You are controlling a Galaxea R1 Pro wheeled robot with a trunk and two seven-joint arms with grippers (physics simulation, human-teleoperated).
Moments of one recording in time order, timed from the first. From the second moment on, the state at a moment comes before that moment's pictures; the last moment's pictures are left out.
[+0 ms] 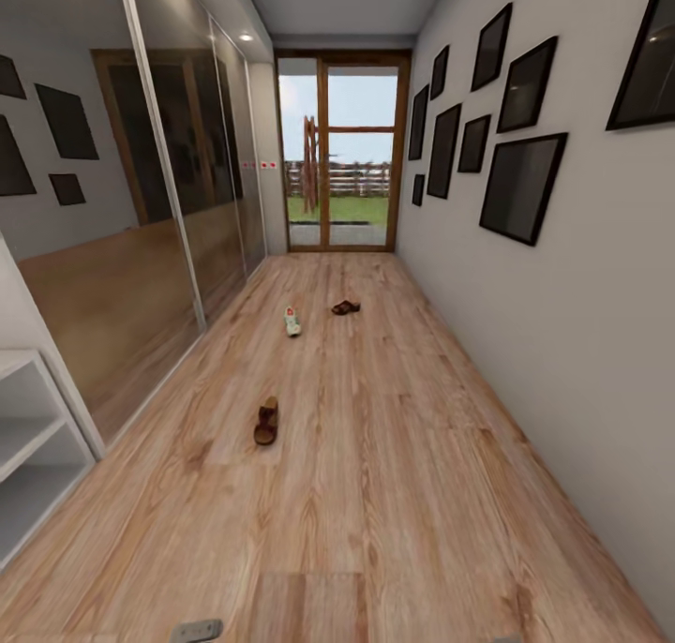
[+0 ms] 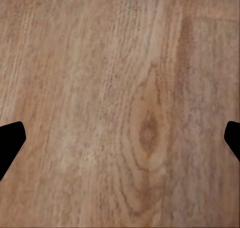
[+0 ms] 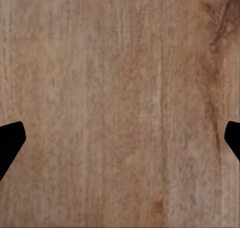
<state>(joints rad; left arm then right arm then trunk) -0.26 0.01 0.05 -0.37 0.05 -0.06 0.09 -0.44 -0.01 0.00 0.05 0.08 -0.16 -0.18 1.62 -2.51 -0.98</state>
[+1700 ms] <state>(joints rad) -0.26 0.02 0.05 -0.37 0.05 -0.06 0.09 -0.42 -0.01 0.00 0.05 0.08 -0.16 -0.18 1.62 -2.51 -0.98</state>
